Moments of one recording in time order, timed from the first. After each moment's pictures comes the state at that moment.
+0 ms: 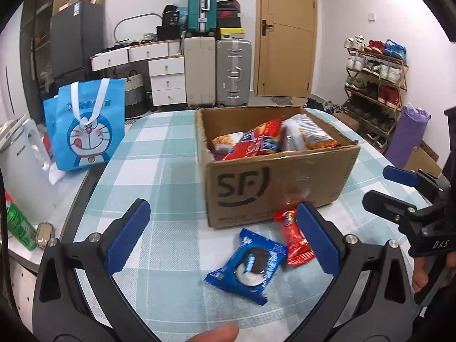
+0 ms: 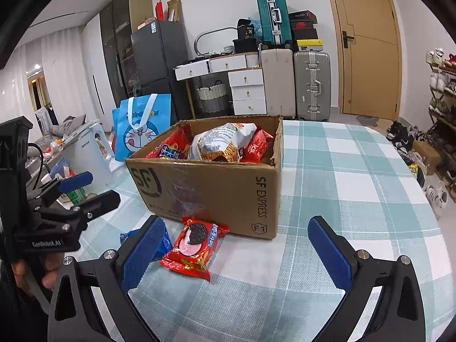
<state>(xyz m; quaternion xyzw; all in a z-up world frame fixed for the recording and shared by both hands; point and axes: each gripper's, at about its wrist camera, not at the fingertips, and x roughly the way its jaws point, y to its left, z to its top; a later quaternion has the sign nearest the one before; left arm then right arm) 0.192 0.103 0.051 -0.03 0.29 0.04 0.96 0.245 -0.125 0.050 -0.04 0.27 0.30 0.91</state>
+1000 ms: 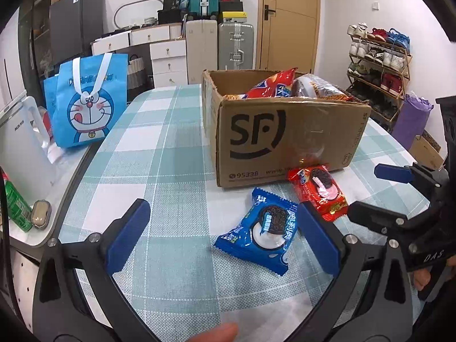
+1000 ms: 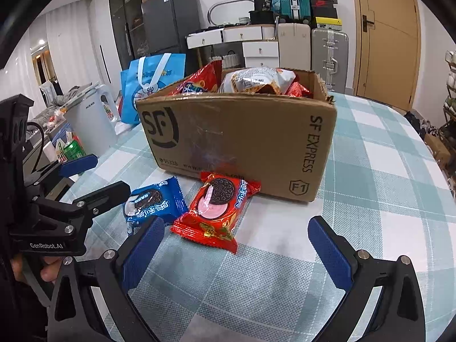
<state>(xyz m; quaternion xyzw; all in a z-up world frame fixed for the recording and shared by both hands) 0.190 0.106 0.005 -0.03 0.33 0.05 0.94 0.243 -0.085 0.005 -0.10 0.33 0.32 0.88</state>
